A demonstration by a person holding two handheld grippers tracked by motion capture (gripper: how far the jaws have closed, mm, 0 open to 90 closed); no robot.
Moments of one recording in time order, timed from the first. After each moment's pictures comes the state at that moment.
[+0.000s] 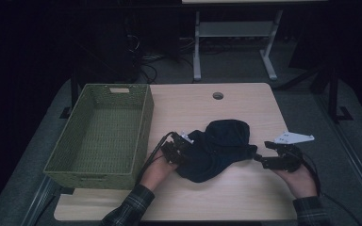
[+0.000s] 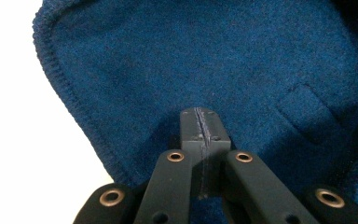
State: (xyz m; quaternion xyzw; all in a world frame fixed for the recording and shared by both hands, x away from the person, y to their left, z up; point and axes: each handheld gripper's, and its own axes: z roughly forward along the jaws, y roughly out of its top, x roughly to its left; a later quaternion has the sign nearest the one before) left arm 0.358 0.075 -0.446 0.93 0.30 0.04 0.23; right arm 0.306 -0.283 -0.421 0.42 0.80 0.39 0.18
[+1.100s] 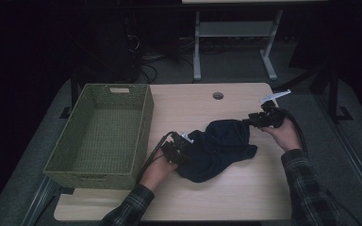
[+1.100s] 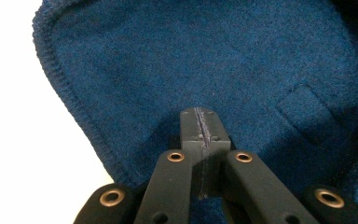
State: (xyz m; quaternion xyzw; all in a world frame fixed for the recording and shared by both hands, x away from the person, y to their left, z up) left arm 0.359 0.075 -0.446 0.92 0.30 0.03 0.23; right arm 0.455 -0.282 -0.421 0.40 0.83 0.38 0.07
